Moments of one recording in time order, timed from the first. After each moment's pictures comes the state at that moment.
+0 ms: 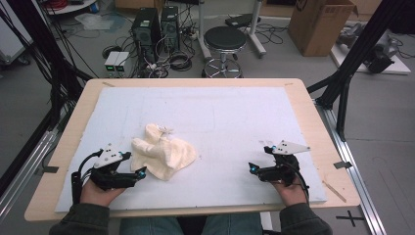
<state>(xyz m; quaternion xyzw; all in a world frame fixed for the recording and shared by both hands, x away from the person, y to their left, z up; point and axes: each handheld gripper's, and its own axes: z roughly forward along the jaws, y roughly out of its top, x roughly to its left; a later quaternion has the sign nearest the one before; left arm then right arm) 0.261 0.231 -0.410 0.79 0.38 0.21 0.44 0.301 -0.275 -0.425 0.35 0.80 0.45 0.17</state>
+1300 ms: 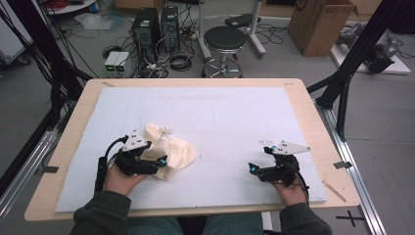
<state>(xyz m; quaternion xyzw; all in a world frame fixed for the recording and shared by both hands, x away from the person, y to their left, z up) 0.299 0.172 -0.396 0.80 0.37 0.19 0.43 0.300 -0.275 -0.426 0.35 0.80 0.45 0.16</state>
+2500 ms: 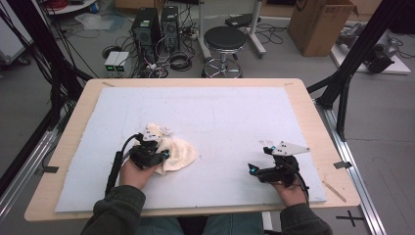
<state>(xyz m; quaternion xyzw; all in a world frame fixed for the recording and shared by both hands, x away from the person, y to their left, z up) 0.333 0.155 -0.431 0.81 0.44 0.17 0.36 0.299 -0.274 -0.426 0.34 0.81 0.45 0.17</state>
